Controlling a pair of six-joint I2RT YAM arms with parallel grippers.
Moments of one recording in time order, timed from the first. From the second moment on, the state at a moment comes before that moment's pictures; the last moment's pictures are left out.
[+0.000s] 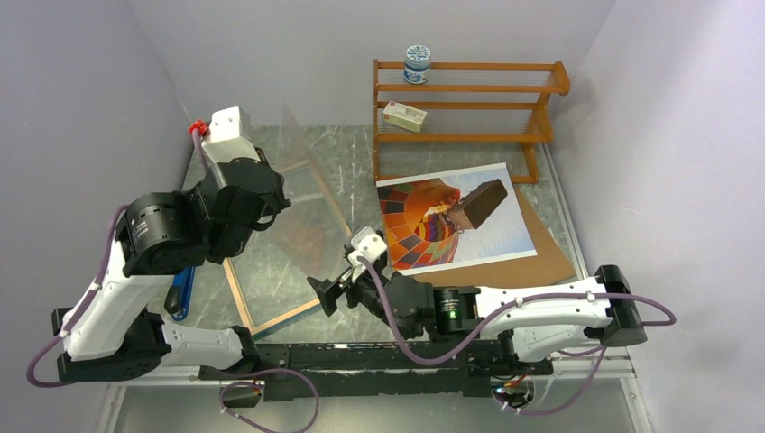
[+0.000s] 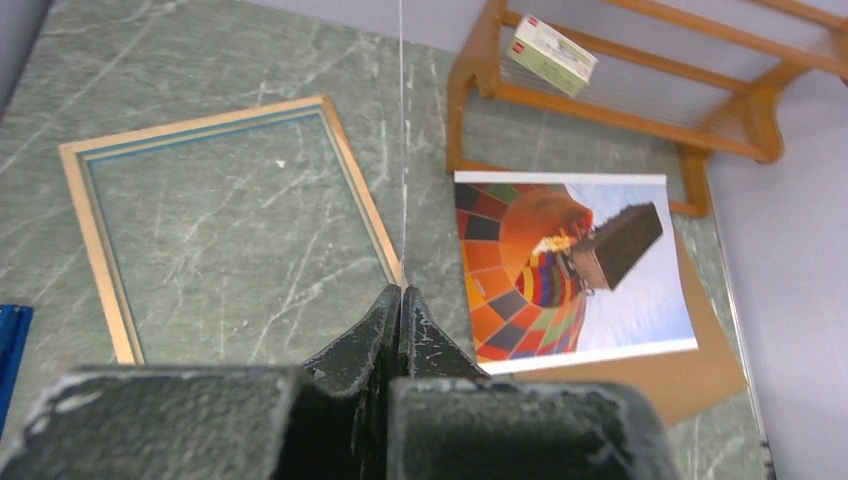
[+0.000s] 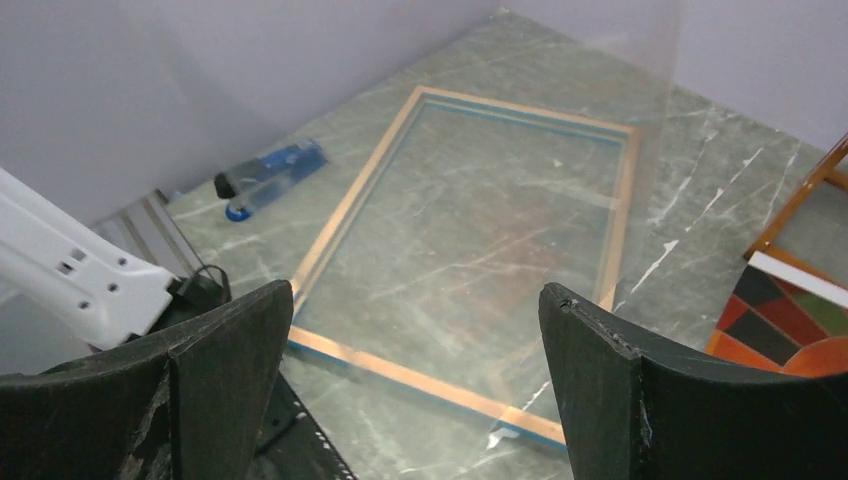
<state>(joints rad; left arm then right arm) -1.08 1.21 1.97 -1.33 -0.88 -0.82 1.54 1.25 1.01 0.17 0.70 0.10</state>
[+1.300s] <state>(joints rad) -1.08 1.16 1.88 -1.16 -1.08 -0.85 1.53 1.72 1.10 0.86 1.08 -0.49</state>
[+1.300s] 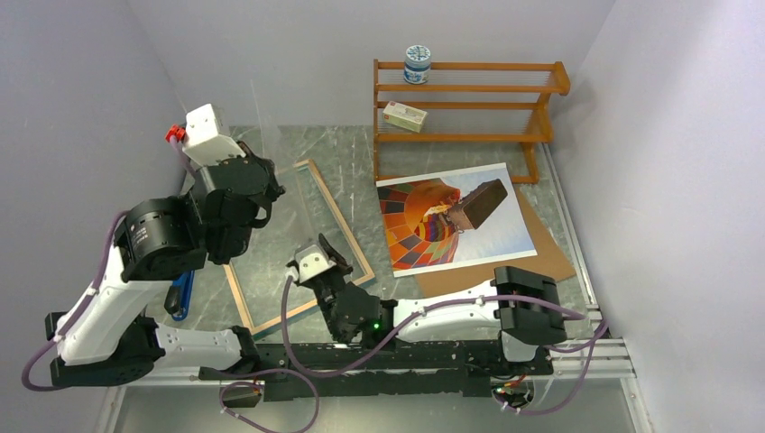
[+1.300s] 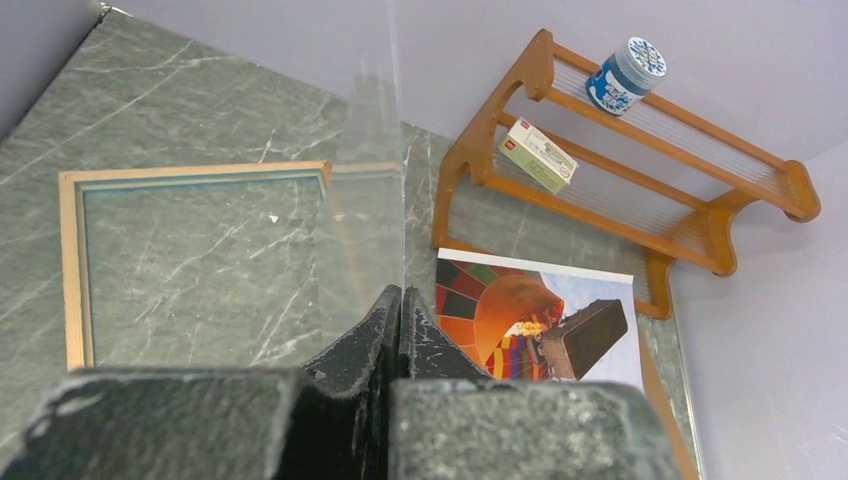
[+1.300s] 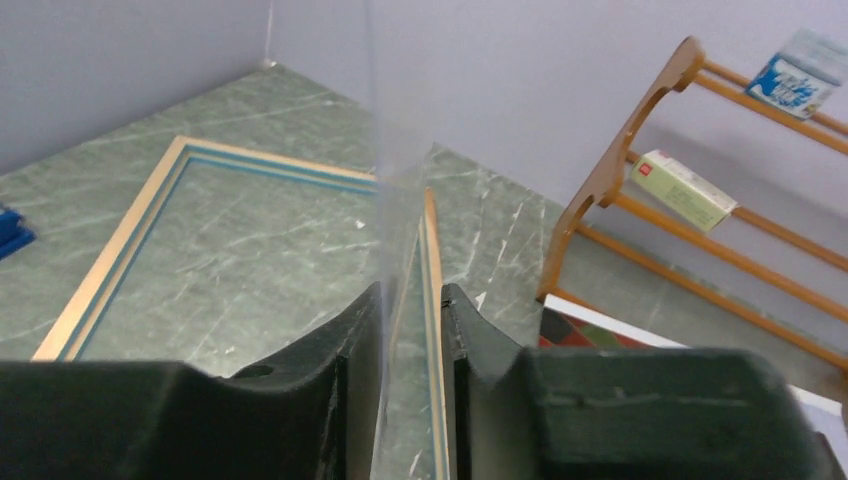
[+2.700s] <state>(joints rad) -1.03 1.18 1.41 -1.08 -1.00 -0.90 0.85 1.20 1.05 0.00 0.33 0.18</state>
